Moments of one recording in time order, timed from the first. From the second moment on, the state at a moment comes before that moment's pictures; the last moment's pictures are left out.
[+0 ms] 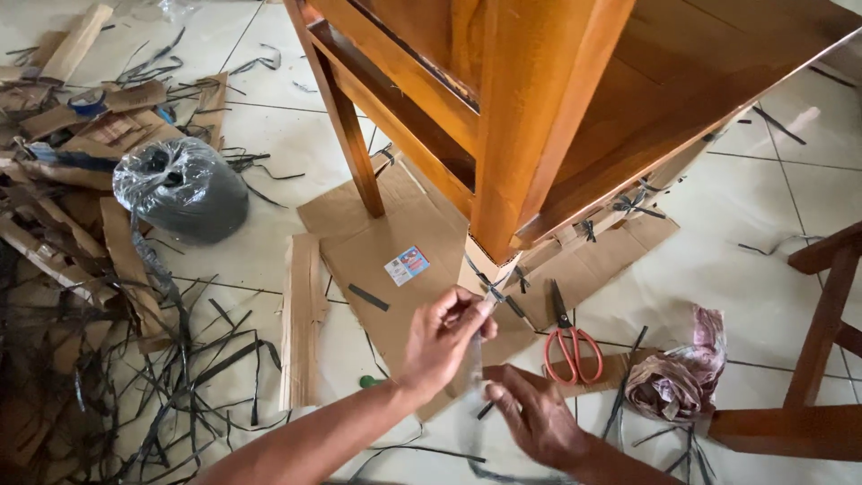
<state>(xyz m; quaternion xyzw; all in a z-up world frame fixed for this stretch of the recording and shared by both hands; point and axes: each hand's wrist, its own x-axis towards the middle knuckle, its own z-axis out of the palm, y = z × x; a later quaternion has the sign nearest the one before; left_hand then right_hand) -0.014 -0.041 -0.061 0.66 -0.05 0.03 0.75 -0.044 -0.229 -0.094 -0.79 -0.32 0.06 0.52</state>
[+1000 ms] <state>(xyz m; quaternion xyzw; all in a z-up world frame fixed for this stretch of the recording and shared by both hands) -0.028 -0.030 -0.032 0.71 0.06 0.00 0.70 -0.002 -0.322 -0.219 -0.59 0.02 0.36 0.72</state>
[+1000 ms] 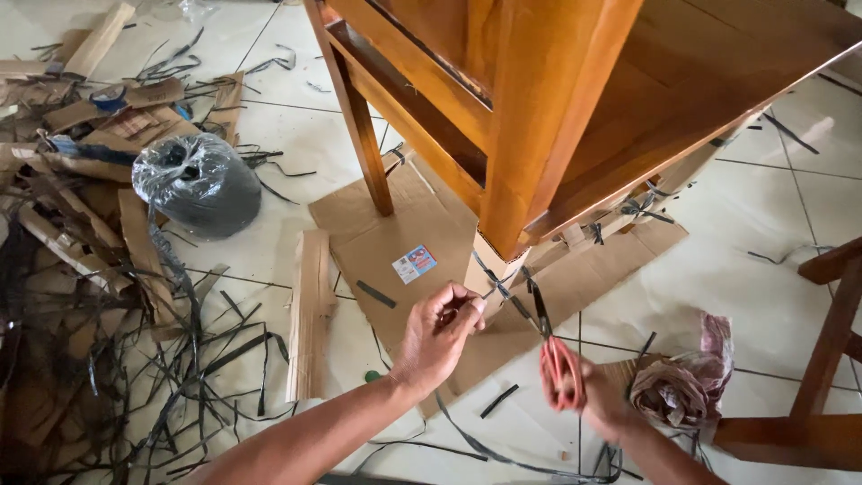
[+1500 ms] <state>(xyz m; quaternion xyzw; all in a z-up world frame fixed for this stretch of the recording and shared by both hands) -0.030 -0.026 -0.035 0.73 0.02 0.04 0.68 -0.036 -0.287 -0.143 -0.49 -0.20 0.45 0.72</state>
